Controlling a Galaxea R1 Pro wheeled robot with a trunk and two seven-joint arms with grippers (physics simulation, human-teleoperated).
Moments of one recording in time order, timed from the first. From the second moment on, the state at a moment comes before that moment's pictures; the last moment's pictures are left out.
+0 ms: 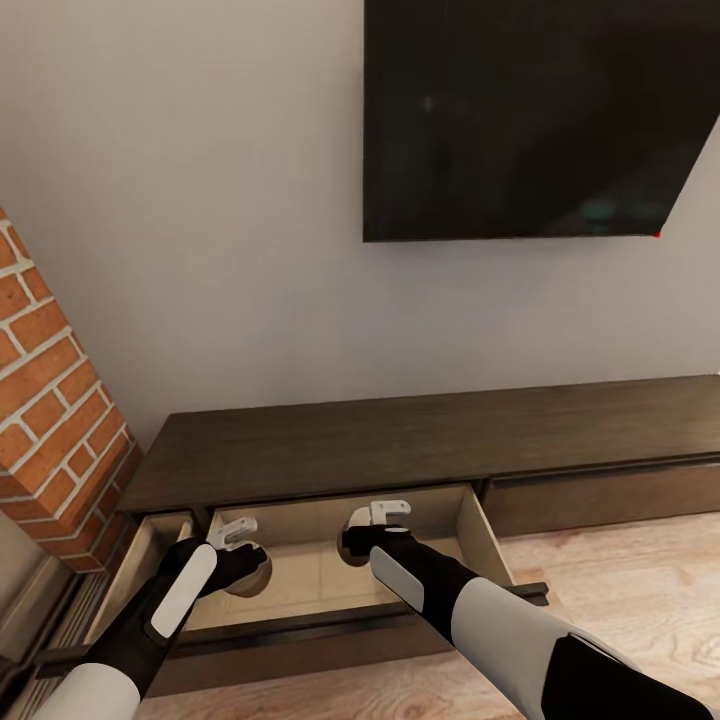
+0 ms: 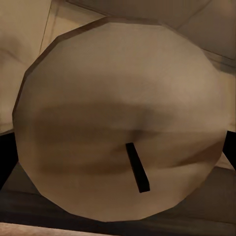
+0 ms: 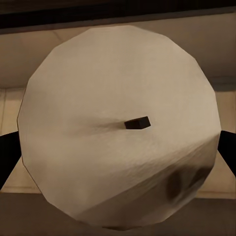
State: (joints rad) left arm -0.51 0.11 -0.17 -0.97 0.82 0.72 0.48; right arm -0.85 0.17 1.01 -0.47 -1.04 0.24 -0.40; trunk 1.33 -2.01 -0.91
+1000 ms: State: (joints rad) left arm -0.51 0.11 -0.17 -0.97 0.82 0.72 0.47; right arm -0.85 0.17 1.01 -0.47 -1.08 0.23 -0.30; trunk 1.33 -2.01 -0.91
